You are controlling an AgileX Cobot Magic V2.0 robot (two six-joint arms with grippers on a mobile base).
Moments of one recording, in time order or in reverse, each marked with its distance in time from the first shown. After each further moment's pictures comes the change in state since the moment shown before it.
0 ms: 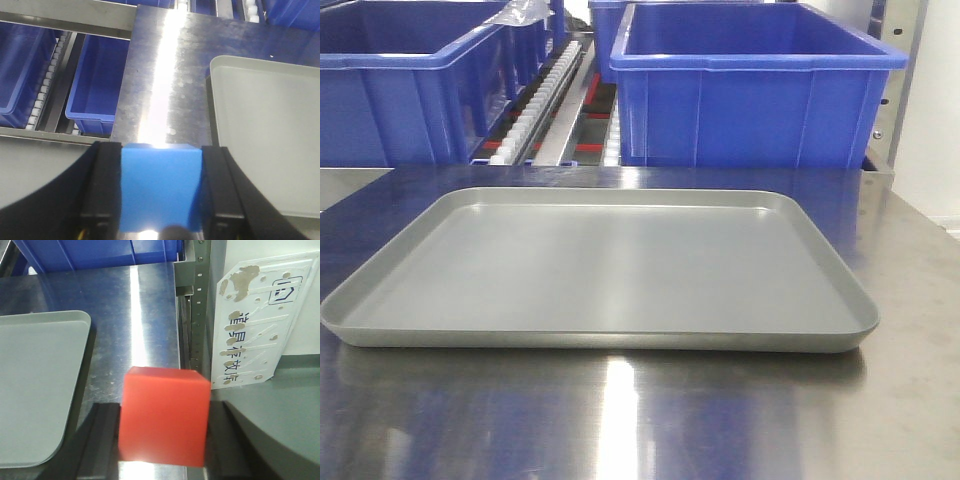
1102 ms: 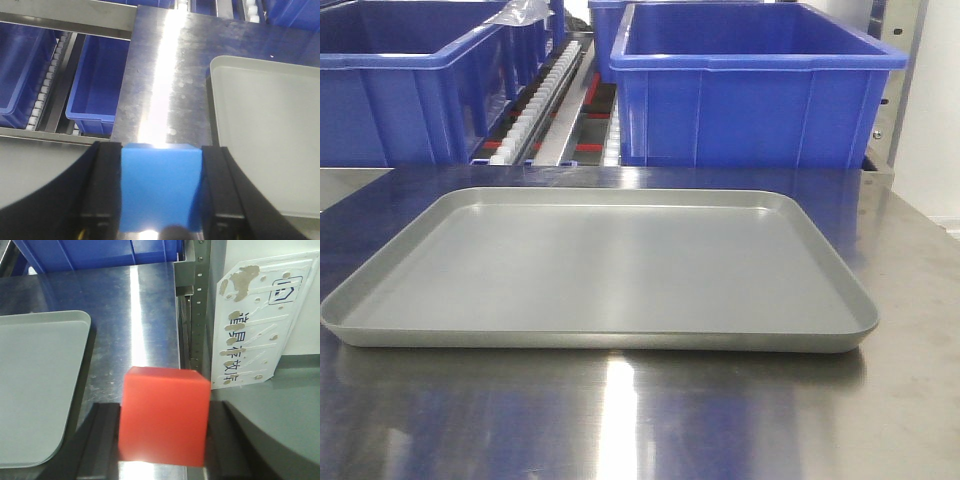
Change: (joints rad) left arm 0.000 0.000 0.000 0.001 0.000 0.000; right arm 0.000 0.000 0.000 0.000 0.000 0.000
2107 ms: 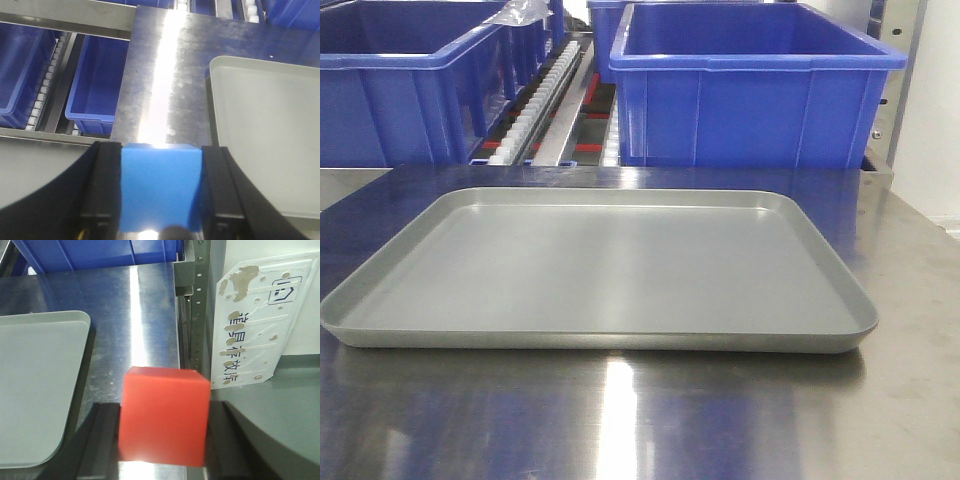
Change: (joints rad) left arm 0.000 0.000 0.000 0.000 0.000 0.000; right arm 0.000 0.000 0.000 0.000 0.000 0.000
